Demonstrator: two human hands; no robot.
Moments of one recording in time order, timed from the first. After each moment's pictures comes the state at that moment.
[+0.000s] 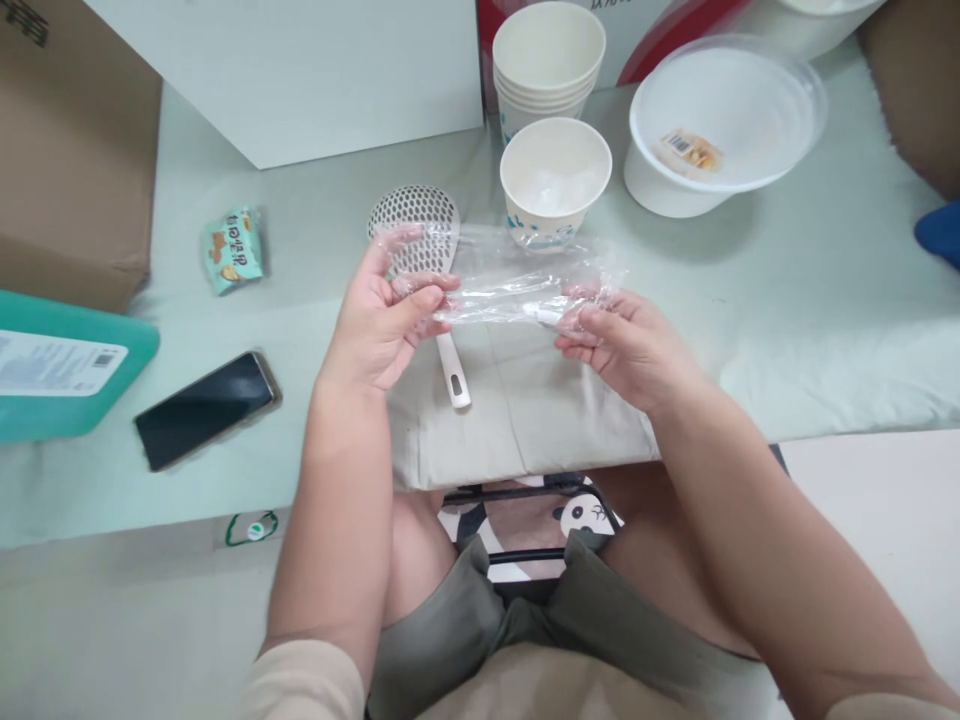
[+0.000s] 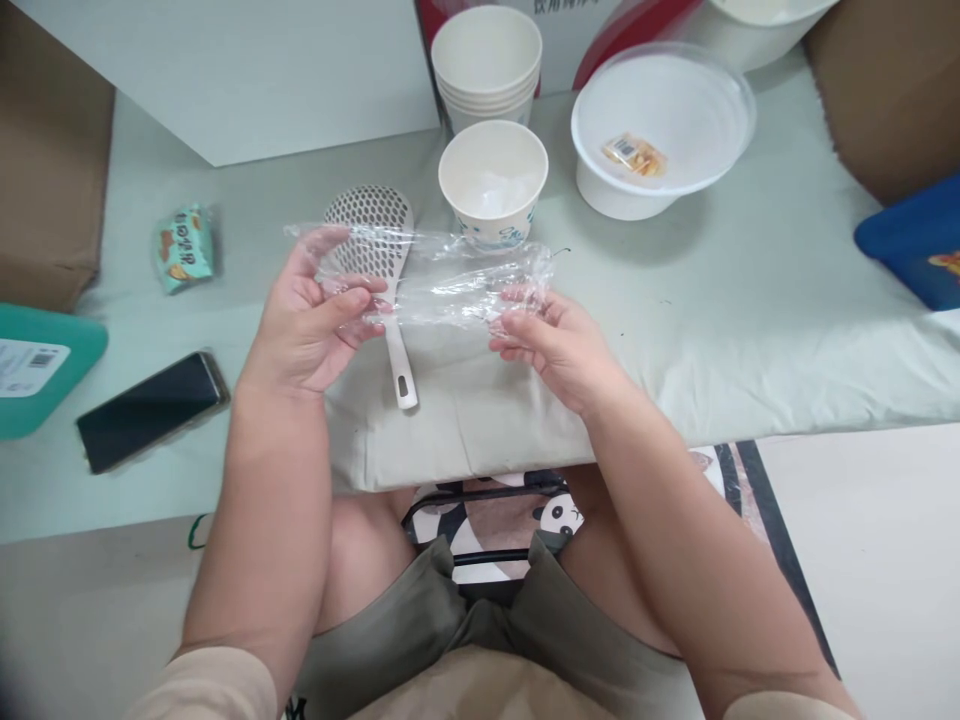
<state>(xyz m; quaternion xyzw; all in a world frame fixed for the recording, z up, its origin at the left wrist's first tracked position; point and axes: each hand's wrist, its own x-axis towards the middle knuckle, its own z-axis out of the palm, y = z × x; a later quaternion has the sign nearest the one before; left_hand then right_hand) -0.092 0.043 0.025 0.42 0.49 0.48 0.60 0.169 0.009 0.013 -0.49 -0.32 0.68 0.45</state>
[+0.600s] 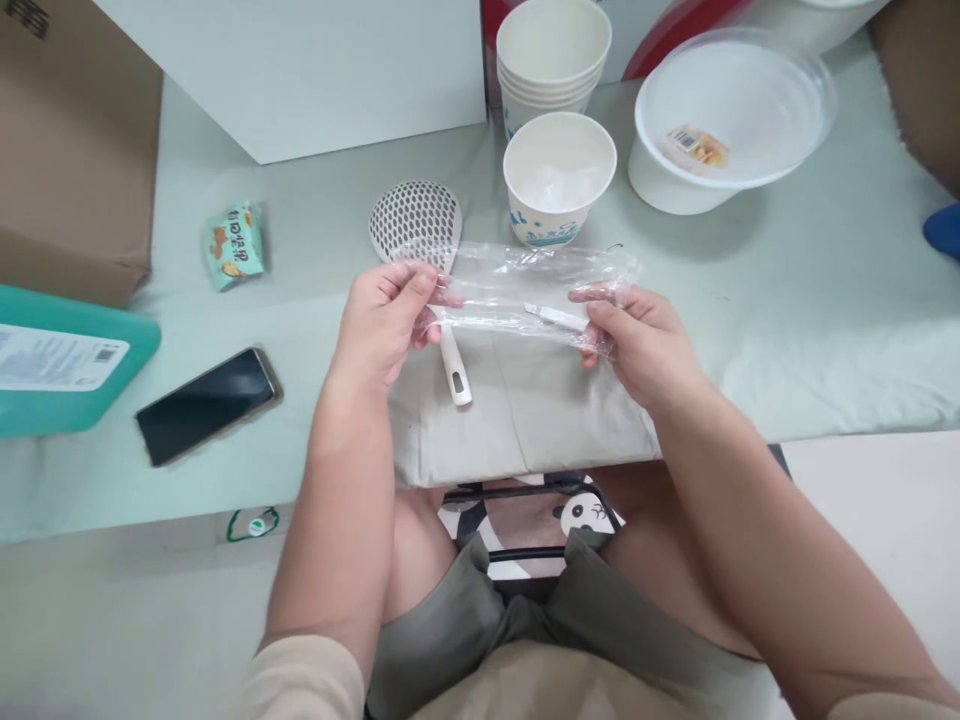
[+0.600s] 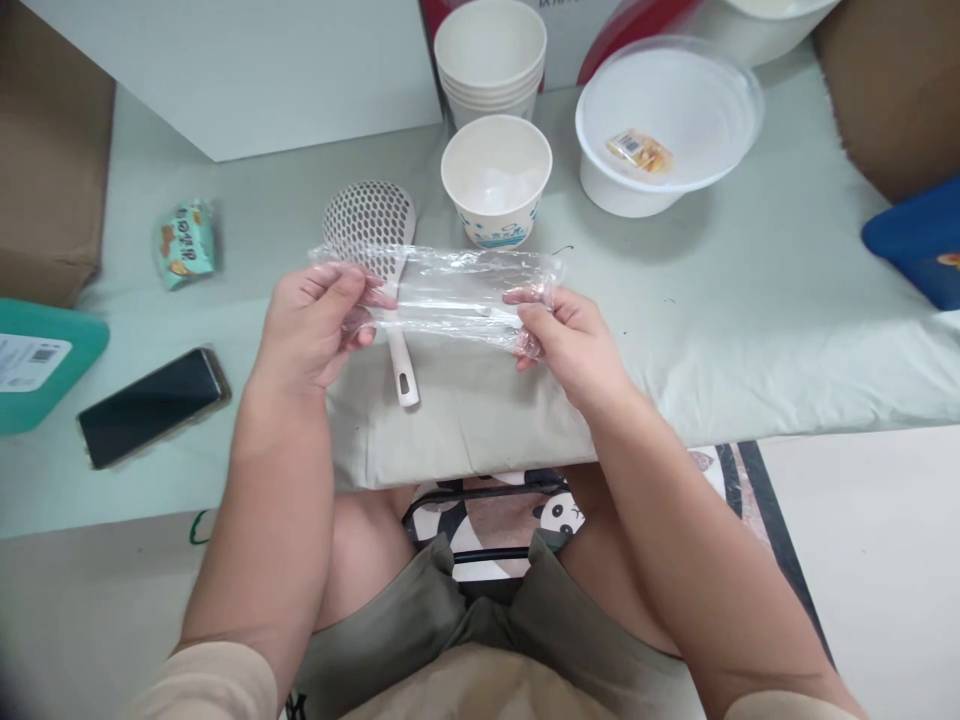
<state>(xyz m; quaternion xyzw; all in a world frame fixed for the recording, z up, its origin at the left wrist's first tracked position) -0.088 0.042 0.023 0.45 0.55 0.45 0.55 0.171 0.008 0.009 -0.55 -0.38 0.59 0.45</state>
